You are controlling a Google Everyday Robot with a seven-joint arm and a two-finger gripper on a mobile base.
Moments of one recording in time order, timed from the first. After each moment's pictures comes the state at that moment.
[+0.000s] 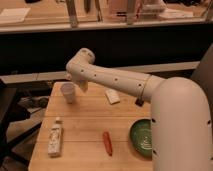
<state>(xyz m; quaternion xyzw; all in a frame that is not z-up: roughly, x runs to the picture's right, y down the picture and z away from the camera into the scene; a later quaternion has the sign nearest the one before) -0.153 -0.036 0.824 -0.07 -0.19 -0.42 0.88</state>
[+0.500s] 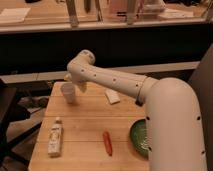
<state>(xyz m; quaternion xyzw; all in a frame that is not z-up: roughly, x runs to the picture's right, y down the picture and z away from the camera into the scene) -0.163 -0.033 0.844 -0.06 -0.21 -0.44 0.87</state>
